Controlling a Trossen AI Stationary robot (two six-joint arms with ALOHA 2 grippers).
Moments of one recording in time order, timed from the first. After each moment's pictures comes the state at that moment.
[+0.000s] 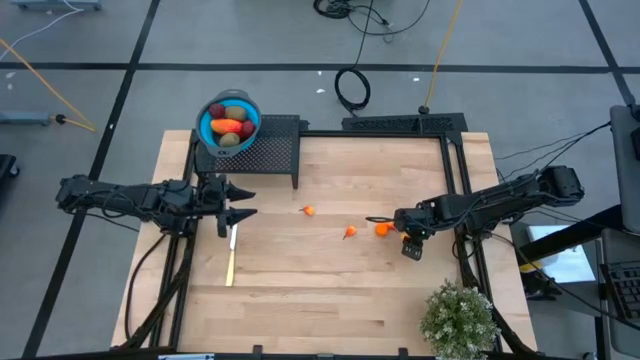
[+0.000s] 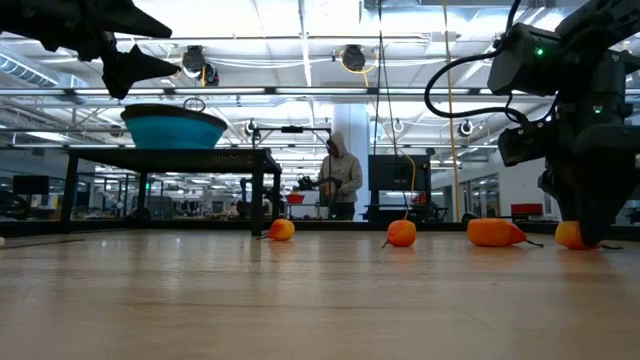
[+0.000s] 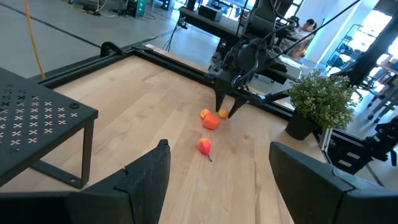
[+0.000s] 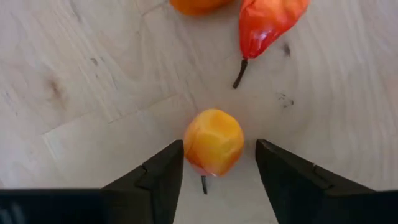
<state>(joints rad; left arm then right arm) -0.12 0.46 0.39 -0.10 -0.23 -0.40 0.08 1.21 0.49 -0.60 -0.09 0.52</state>
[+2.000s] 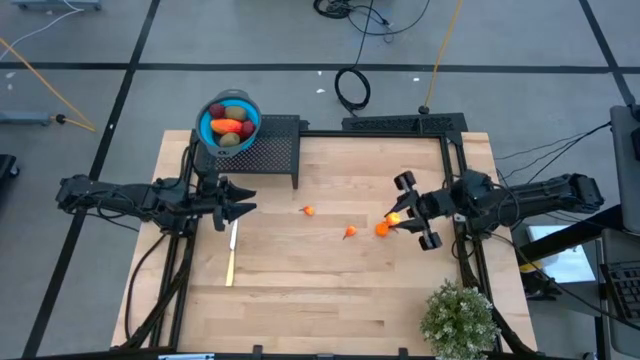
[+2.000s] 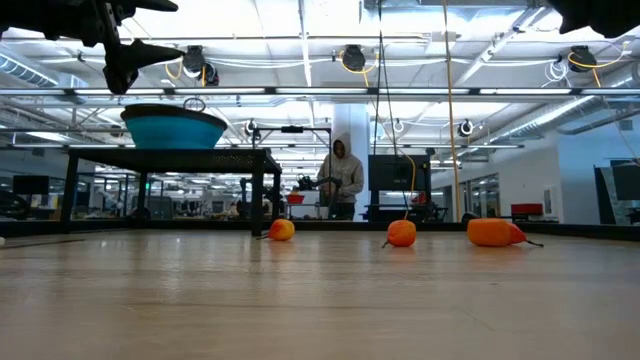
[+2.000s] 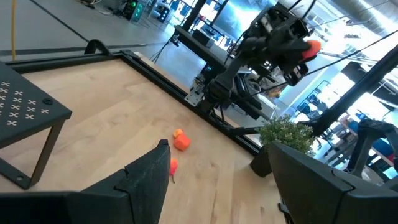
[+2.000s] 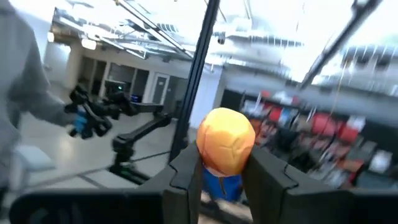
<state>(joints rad) -0.12 0.46 0.39 0.01 -0.23 -0.62 0.02 0.87 0.49 0.77 -0.42 -0.11</state>
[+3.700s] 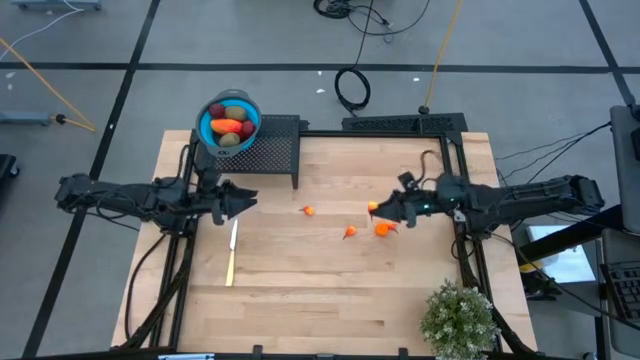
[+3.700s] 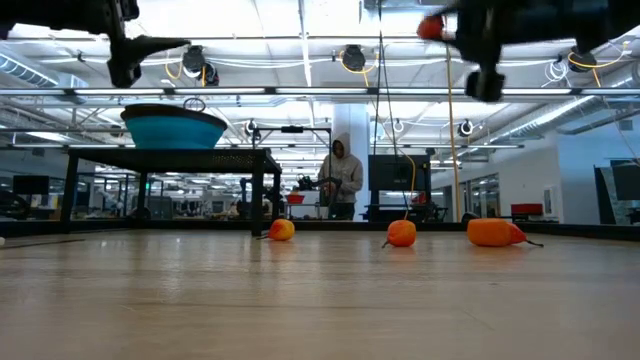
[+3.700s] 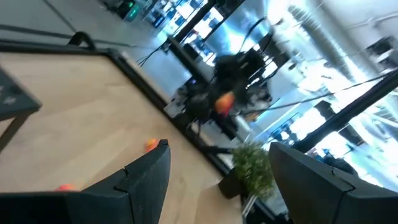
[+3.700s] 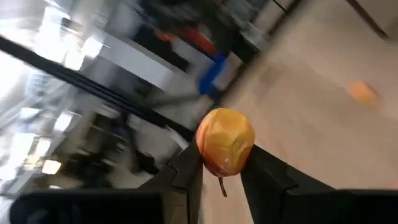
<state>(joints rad) -0.12 0.51 0.39 0.13 -0.24 -0.79 -0.01 0.87 0.49 0.28 -0.16 1.00</state>
